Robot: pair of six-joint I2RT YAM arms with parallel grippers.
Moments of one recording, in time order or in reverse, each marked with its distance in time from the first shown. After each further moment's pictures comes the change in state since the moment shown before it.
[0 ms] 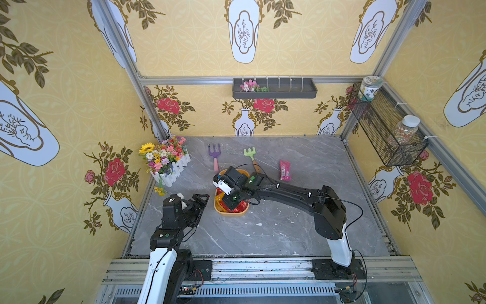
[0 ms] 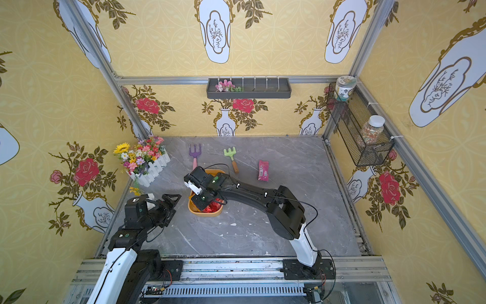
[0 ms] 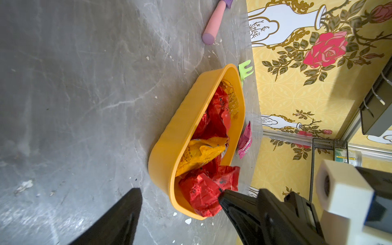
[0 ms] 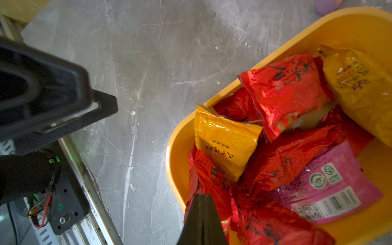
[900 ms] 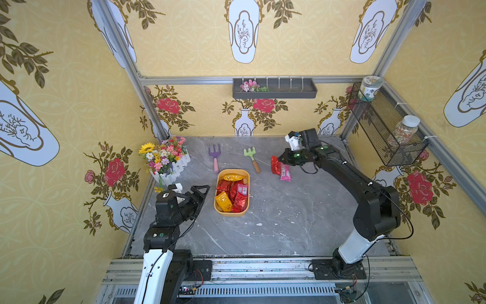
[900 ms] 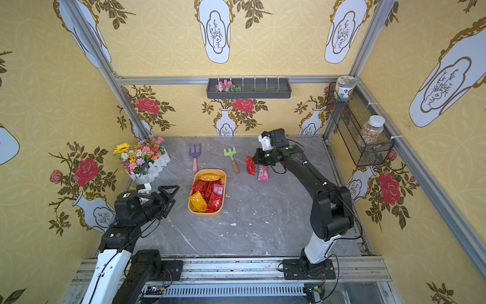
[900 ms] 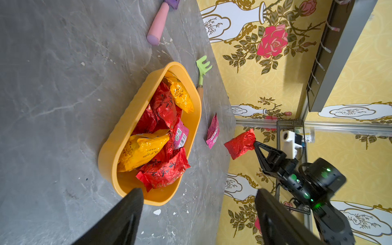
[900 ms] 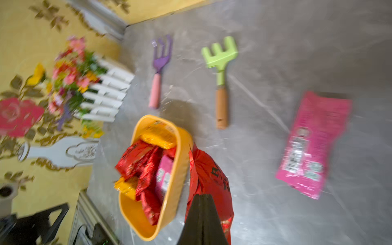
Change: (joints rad) left arm -0.025 0.000 0.157 -0.018 0.075 -0.010; right arm -0.806 -0.323 -0.302 0.120 -0.328 0.223
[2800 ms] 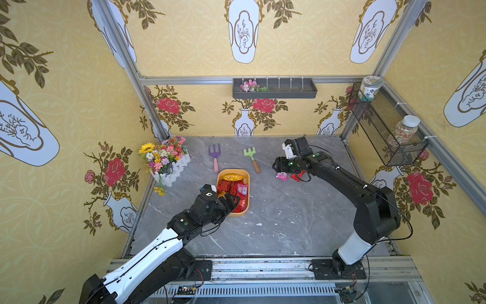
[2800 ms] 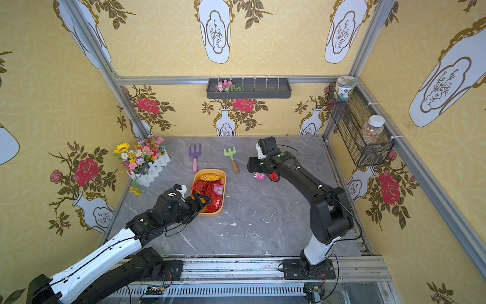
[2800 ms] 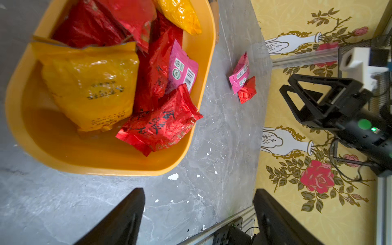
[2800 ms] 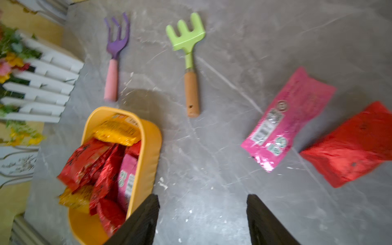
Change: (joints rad) left arm -0.662 0.257 -0.010 0.132 -0.400 -0.105; right arm 0.211 -0.031 -0.074 0.018 0.256 0.010
